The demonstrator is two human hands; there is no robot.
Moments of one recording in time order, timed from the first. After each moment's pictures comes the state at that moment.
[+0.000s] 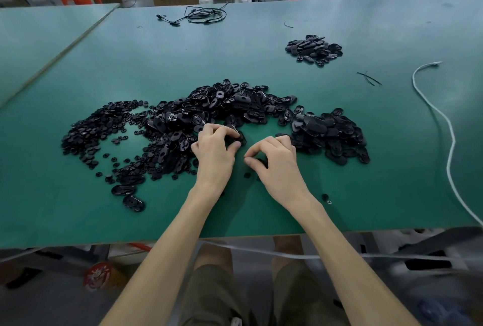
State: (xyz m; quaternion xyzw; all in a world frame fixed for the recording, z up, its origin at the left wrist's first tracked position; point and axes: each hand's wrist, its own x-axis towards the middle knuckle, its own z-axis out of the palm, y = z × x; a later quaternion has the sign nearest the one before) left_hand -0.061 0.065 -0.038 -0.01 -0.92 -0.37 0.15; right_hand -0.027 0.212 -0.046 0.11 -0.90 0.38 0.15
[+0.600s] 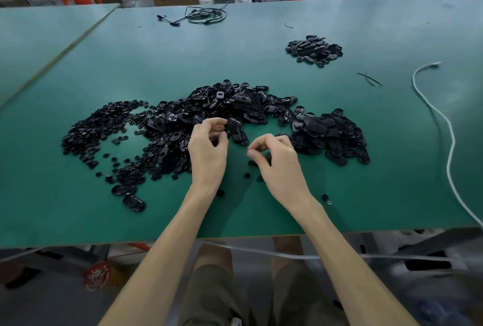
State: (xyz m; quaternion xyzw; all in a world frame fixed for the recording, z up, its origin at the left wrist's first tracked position) left_hand -0.058 0.059 -0.035 0.02 -0.82 -0.53 0.21; right_hand -0.024 0.211 -0.042 0.08 -0.87 0.47 0.13
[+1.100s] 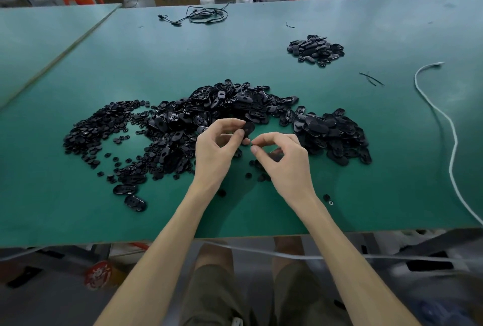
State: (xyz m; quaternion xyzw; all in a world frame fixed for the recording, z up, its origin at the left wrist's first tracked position) left_hand -0.056 0.060 -0.033 -0.10 -0.74 -0.66 0.14; right_hand -0.017 0.214 -0.027 0.07 -0.83 0.52 0.19
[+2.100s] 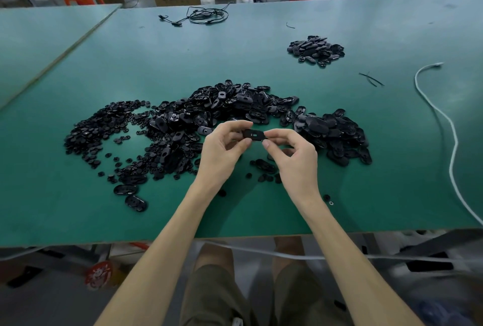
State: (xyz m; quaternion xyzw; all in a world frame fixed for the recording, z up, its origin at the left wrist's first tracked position) left_hand -0.062 0.059 -0.040 -0.14 -0.74 -0.65 0.08; right_hand -0.025 0.222 -0.036 -0.02 -0.76 0.62 0.18
